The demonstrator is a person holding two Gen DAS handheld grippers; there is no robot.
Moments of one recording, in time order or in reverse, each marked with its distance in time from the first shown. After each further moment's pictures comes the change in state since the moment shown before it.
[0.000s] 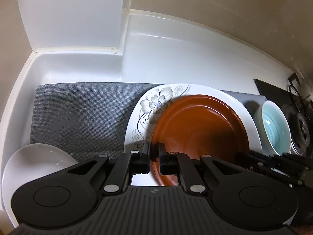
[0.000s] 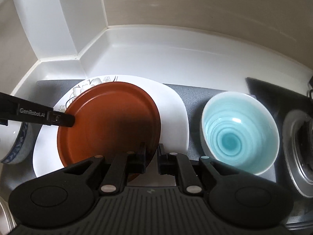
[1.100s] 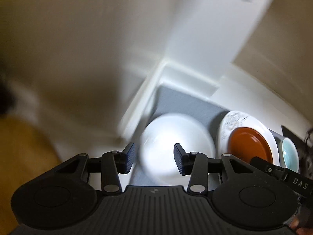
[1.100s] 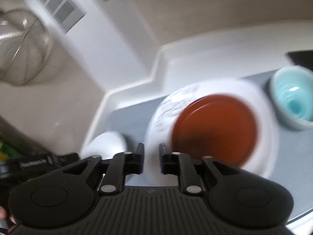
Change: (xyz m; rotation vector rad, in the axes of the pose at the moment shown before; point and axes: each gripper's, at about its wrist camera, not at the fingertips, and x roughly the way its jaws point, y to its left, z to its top) left arm -0.120 0.118 -0.078 -0.365 -0.145 0.158; right arm -0.048 0.085 -0.006 0.236 -0.073 0.379
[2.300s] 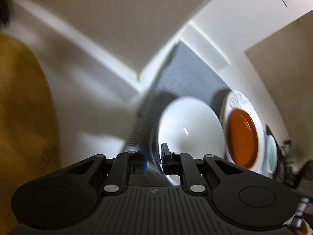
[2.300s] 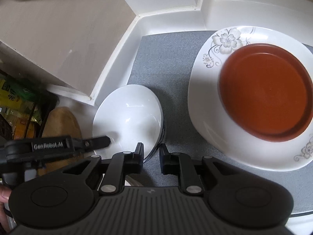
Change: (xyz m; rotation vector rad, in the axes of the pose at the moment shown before) left arm 0.031 0.041 -0.030 -0.204 0.148 -0.147; right arm 0.042 0.038 -0.022 -0.116 0.363 0.028
